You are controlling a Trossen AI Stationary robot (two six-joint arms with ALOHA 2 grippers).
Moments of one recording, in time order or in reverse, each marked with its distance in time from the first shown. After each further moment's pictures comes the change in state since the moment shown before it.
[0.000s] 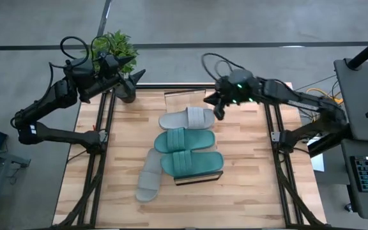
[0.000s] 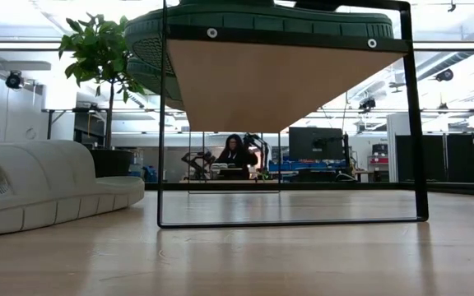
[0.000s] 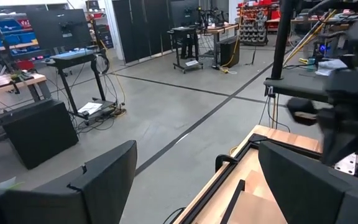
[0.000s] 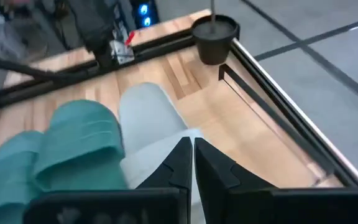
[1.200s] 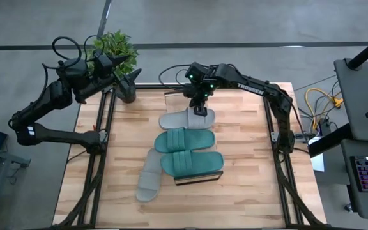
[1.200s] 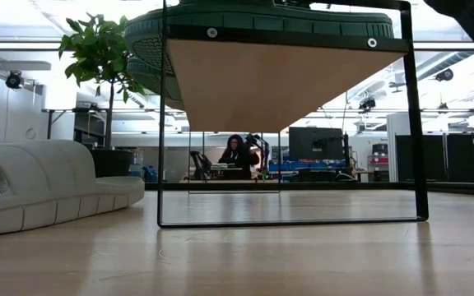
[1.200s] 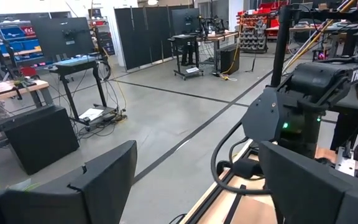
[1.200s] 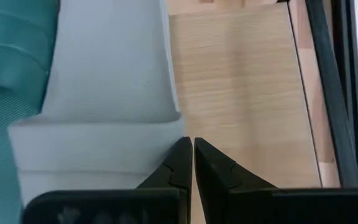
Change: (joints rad) left arm 0.000 -0.036 -0.001 -0.003 0.000 0.009; right arm -0.098 0.665 0.687 -0.601 -0.179 -0.502
